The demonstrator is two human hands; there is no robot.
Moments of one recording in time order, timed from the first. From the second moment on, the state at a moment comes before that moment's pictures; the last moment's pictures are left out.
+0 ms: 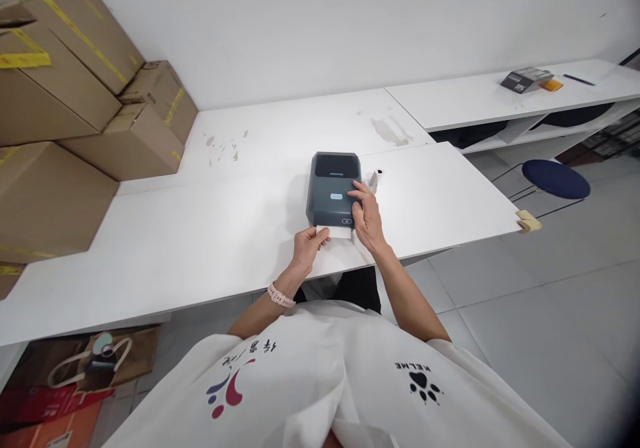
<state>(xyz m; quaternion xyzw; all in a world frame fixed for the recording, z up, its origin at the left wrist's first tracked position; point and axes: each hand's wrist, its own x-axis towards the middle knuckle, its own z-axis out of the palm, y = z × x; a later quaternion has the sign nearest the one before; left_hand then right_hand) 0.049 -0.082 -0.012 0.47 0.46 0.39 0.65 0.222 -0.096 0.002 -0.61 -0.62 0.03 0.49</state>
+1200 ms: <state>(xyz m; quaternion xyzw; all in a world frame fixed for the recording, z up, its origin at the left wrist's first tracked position) 0.044 -0.007 0.047 0.59 0.36 0.51 0.51 0.238 -0.084 0.038 -0.64 -0.58 0.04 0.50</state>
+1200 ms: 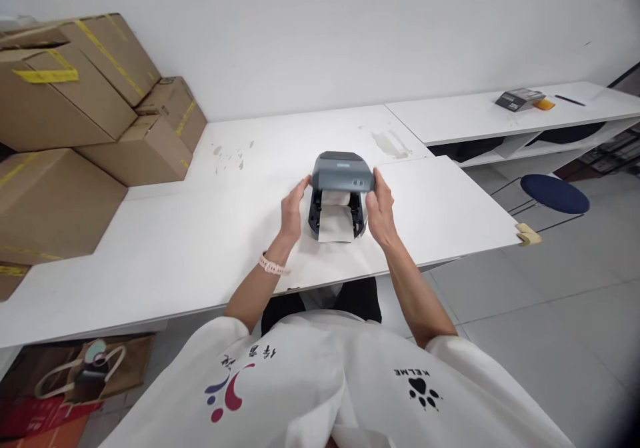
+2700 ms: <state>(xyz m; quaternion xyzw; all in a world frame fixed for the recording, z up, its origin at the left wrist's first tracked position) 0.074 0.052 0.002 0.66 0.53 0.34 0.42 0.414 -0.073 0.074 -0.53 -0.59 0.36 0.50</state>
